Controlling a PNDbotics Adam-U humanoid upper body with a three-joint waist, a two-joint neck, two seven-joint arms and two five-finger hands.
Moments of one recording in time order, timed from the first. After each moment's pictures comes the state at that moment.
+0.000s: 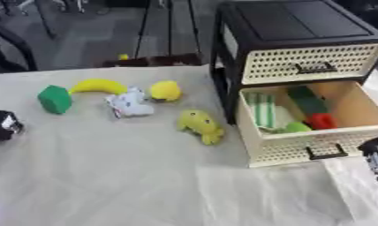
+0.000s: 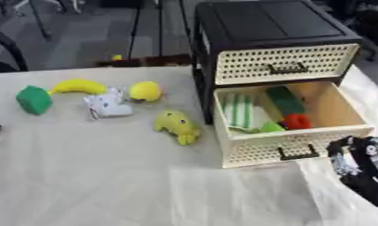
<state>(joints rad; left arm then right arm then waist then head) -0.71 0.66 0.09 -0.59 -0.71 0.31 0.20 -0.17 -0.42 -0.09 -1.58 0.58 -0.35 0.03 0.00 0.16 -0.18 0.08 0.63</state>
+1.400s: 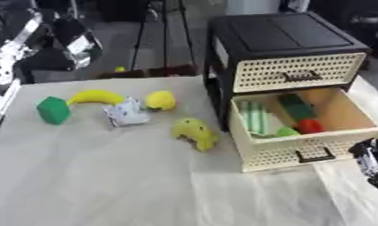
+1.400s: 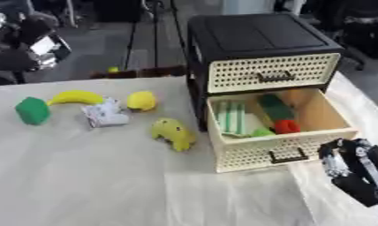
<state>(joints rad) -0.80 0.60 -0.20 -1.47 -0.29 0.14 -0.23 -0.17 -0.39 -0.07 -1.57 0.58 -0.37 0.05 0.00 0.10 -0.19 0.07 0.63</state>
